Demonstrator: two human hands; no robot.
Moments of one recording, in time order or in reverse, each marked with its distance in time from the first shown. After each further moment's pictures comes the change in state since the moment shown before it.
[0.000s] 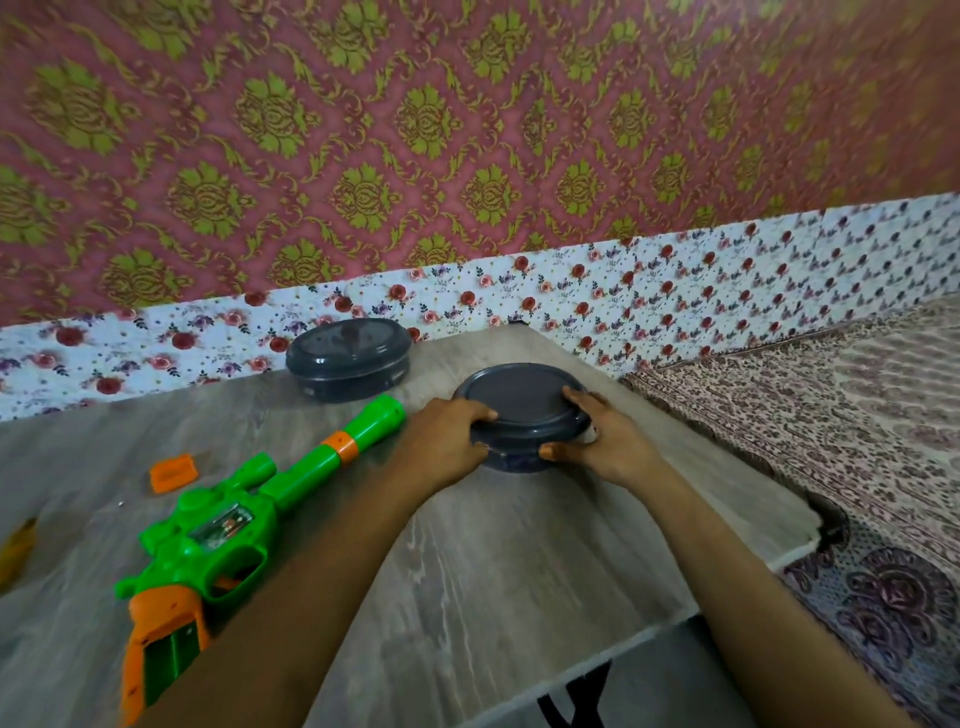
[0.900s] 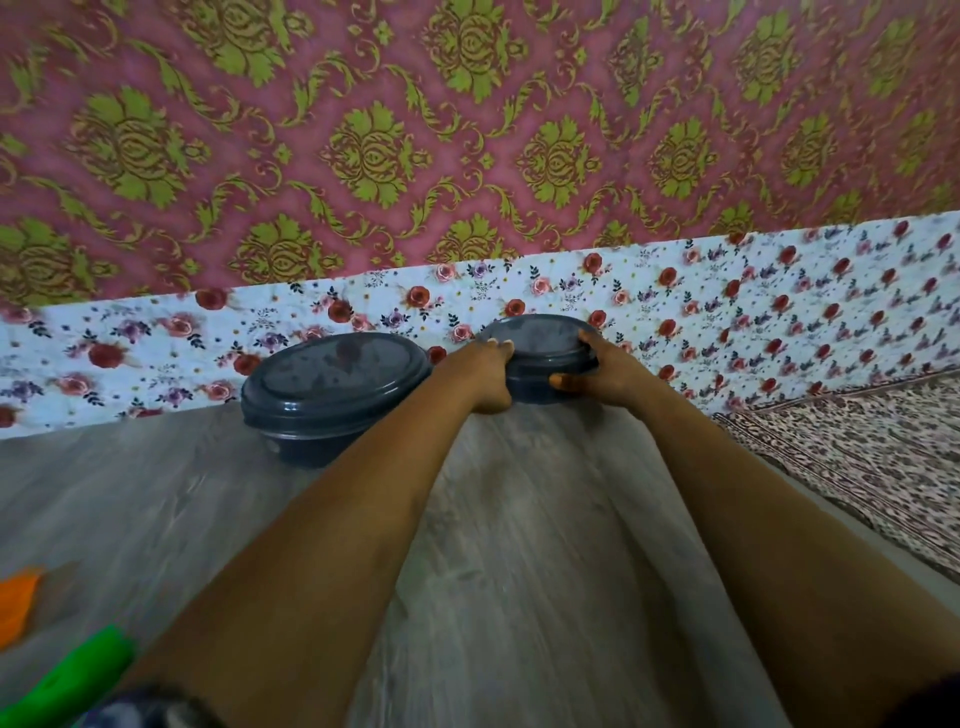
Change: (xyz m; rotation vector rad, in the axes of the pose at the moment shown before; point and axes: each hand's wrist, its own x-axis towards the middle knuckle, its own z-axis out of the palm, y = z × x) left_hand 0.243 -0.113 0.028 0.249 -0.144 -0.066; right_hand 0.294 0.028 0.048 0.089 -0.029 0.050
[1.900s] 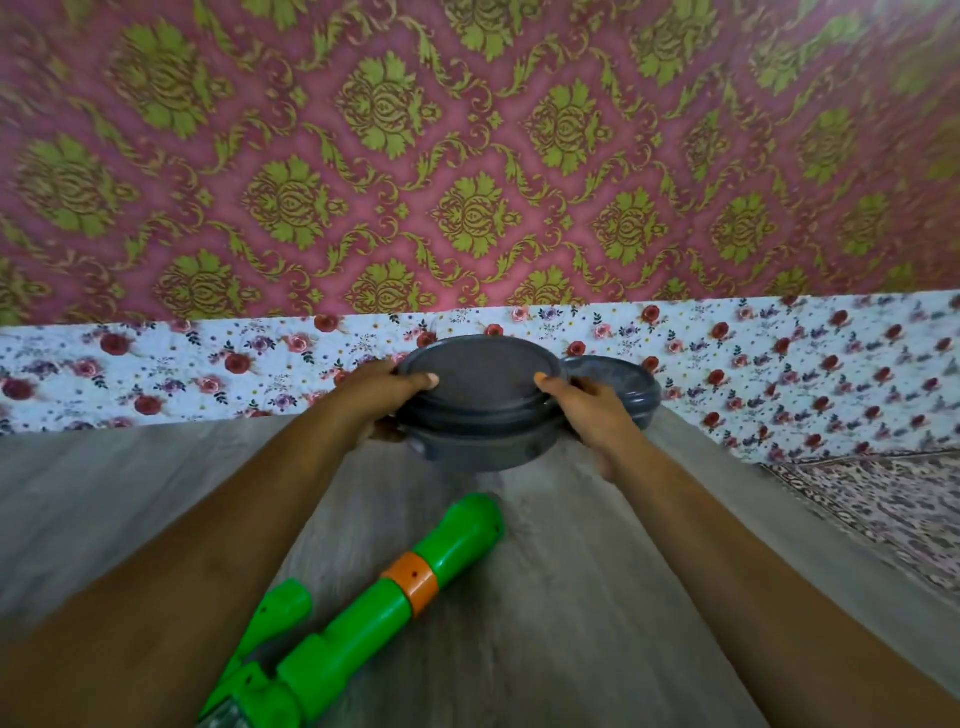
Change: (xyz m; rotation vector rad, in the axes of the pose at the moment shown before) left_hand -0.124 -0.108 -0.053 -1.162 0.206 -0.545; right_hand -0.080 -0.118 0.051 0.606 0.050 0.134
